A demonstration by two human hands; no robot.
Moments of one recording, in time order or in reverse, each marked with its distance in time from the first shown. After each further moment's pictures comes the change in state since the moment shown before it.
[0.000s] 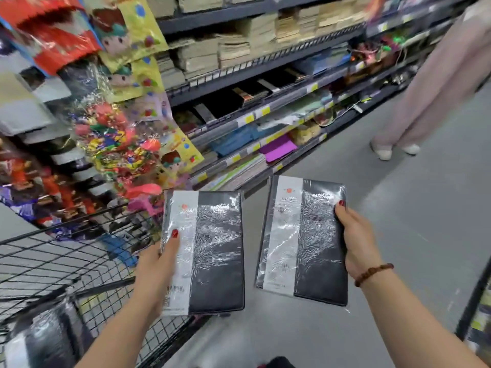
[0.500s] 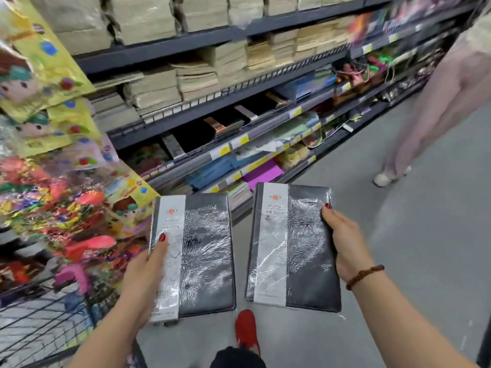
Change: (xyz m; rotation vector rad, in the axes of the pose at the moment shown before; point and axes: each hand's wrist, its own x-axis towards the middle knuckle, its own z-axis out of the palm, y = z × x) left_hand 0.119 0.072 0.127 -0.122 -0.001 -0.022; right_hand 0.175 -0.069 -0.003 0.042 -0.092 -0.008
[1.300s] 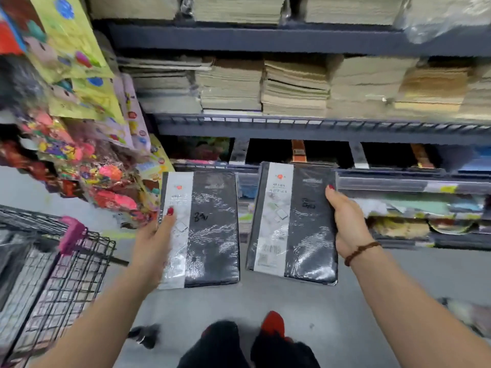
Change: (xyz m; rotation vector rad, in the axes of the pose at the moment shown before) left_hand 0.131 0.074 0.130 -0.217 0.649 -0.211; right_hand 0.328 -0.073 0.182 -0.328 -0.571 0.266
